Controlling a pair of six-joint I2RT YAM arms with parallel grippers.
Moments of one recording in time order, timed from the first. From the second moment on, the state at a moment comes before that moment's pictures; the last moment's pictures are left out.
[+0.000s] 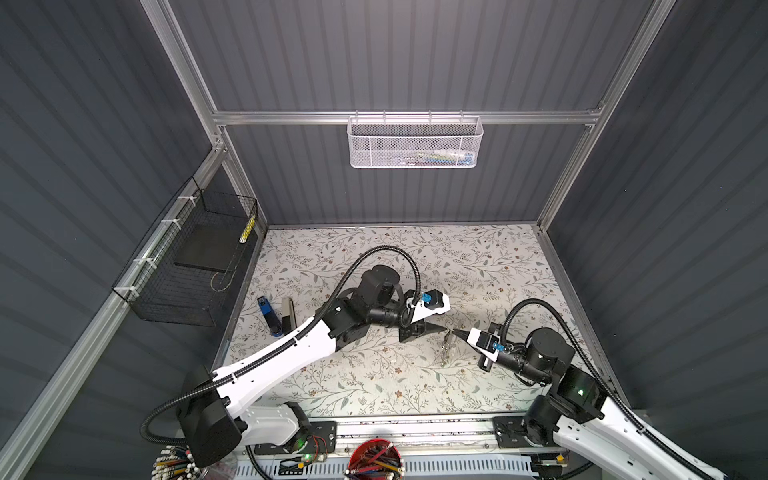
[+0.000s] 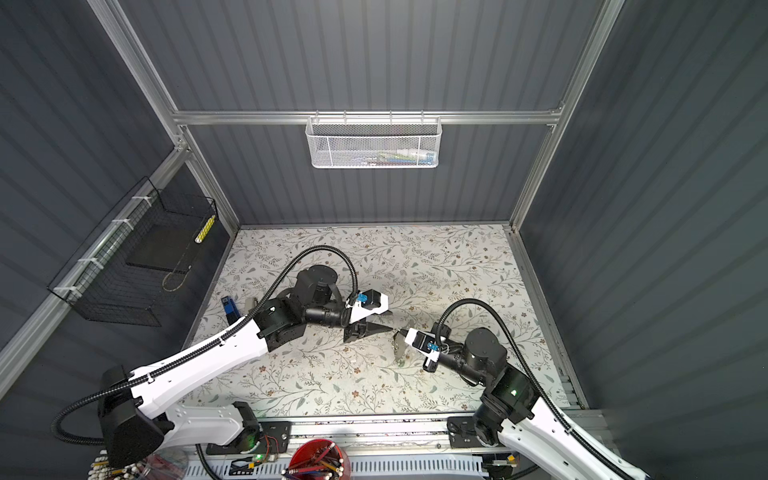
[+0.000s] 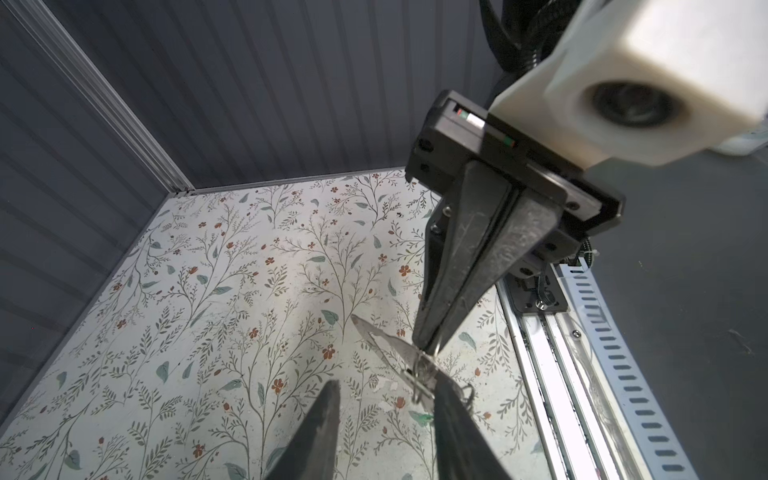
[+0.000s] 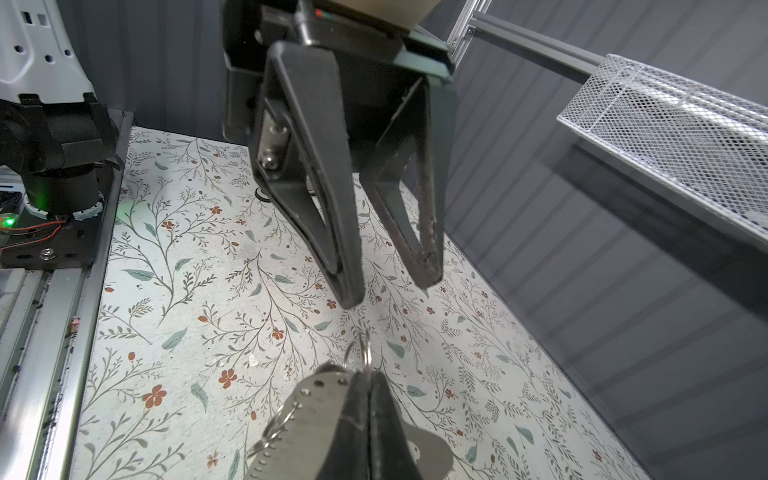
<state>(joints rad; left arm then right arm) -0.91 1.30 1.12 -0.30 0.59 0.47 0.77 0.46 0.46 -0.14 -0.25 -0.47</state>
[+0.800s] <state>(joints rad) -0.94 1.34 1.13 -0.37 0.59 0.59 0.77 0.51 0.48 -0.14 -0.27 -0.45</state>
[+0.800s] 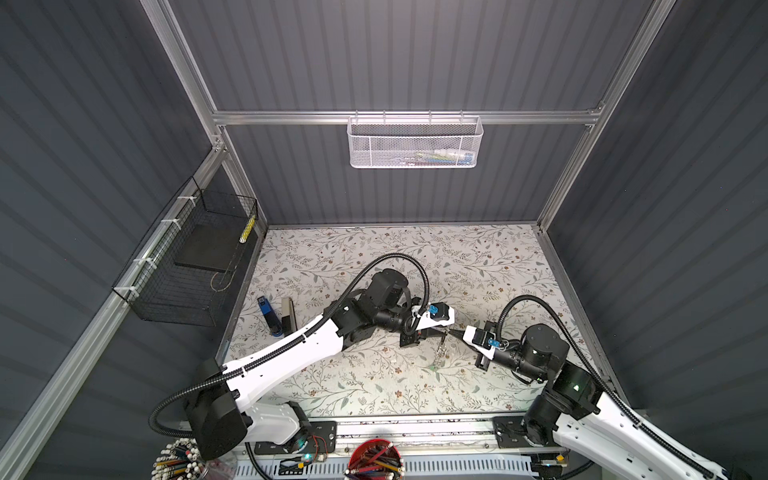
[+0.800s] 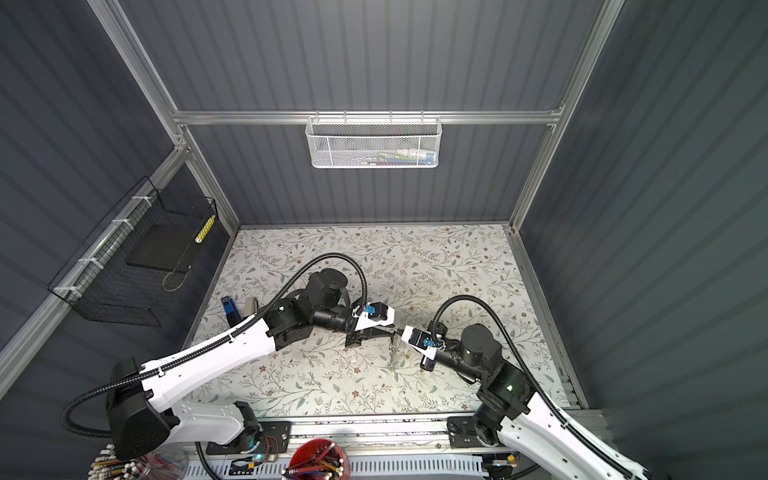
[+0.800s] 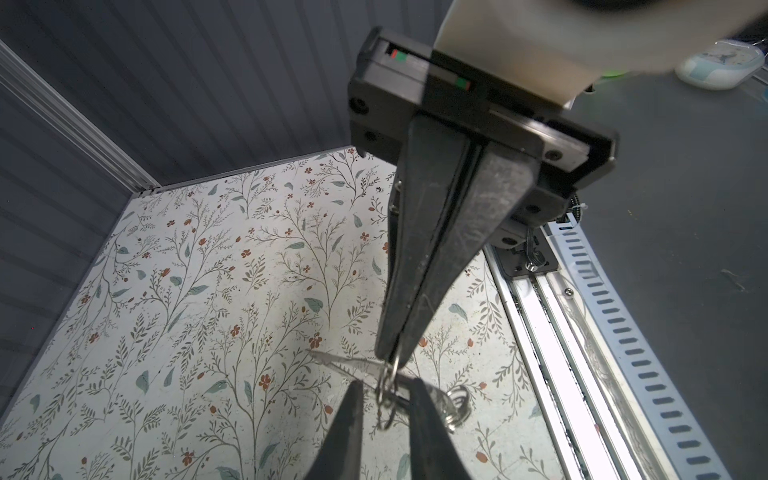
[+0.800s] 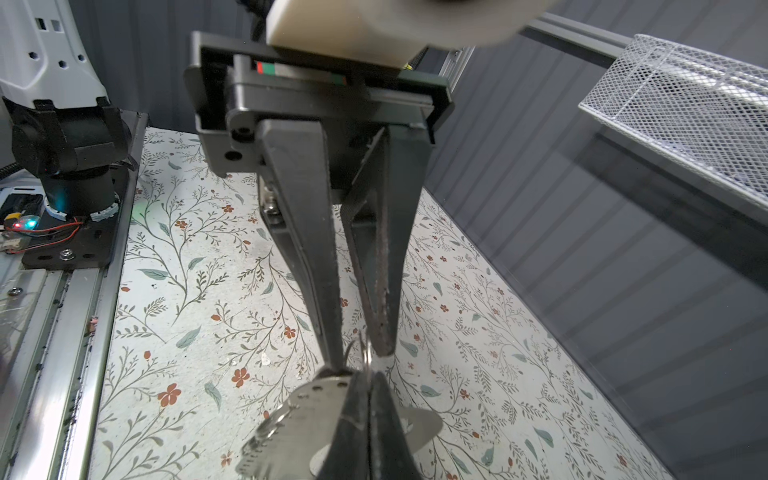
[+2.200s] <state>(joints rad) -1.00 1.64 1.72 -1.11 0.38 0.56 0.78 0.55 0.48 -0.13 -0.20 -0.30</state>
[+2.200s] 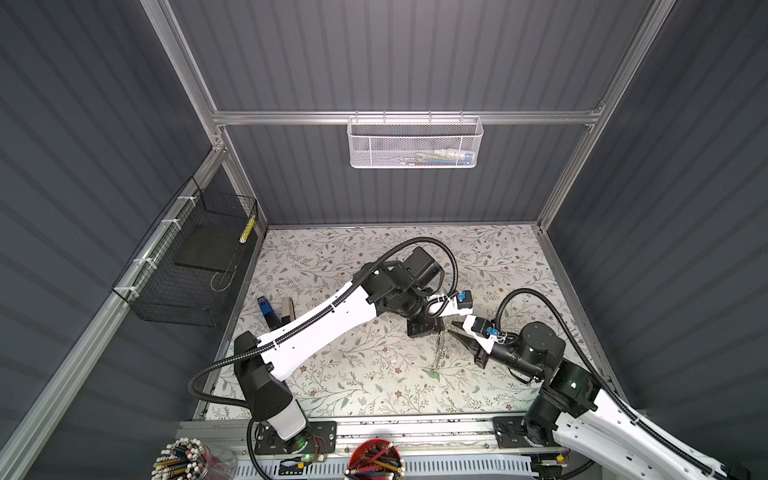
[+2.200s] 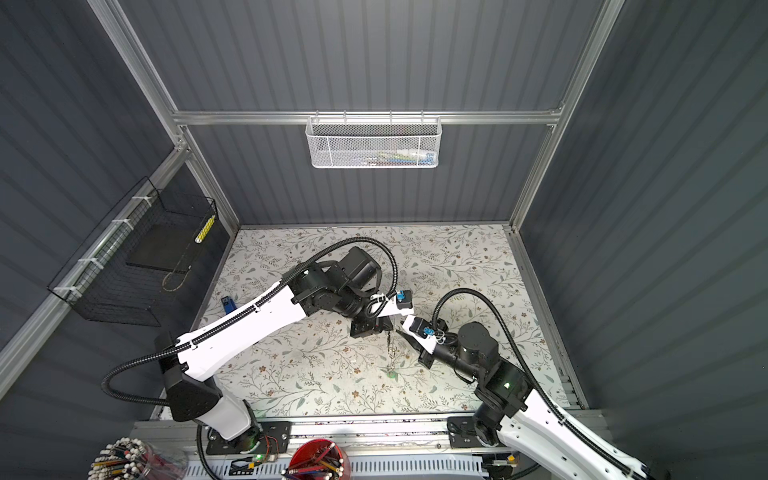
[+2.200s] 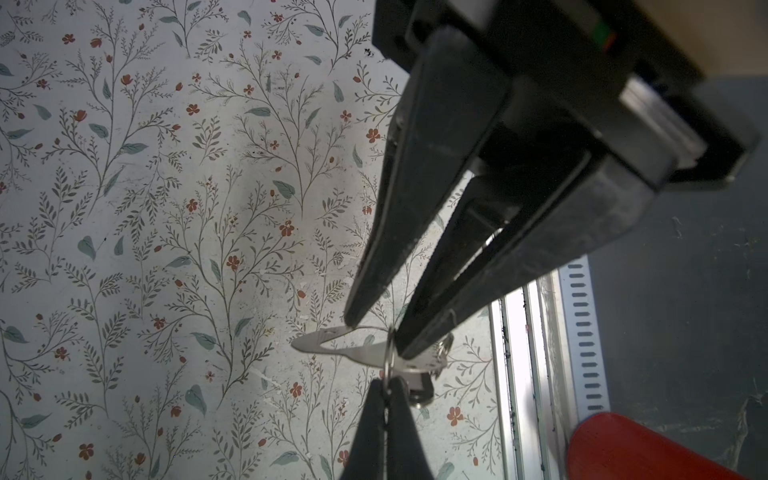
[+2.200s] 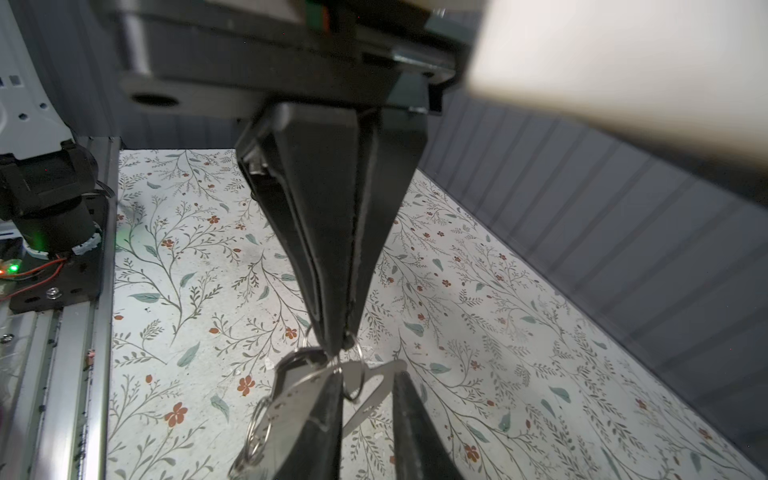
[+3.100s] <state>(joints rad) -1.00 1.41 1.47 -0.86 0.32 0.54 0.78 0.52 0.47 -0.05 -0.26 -0.22</state>
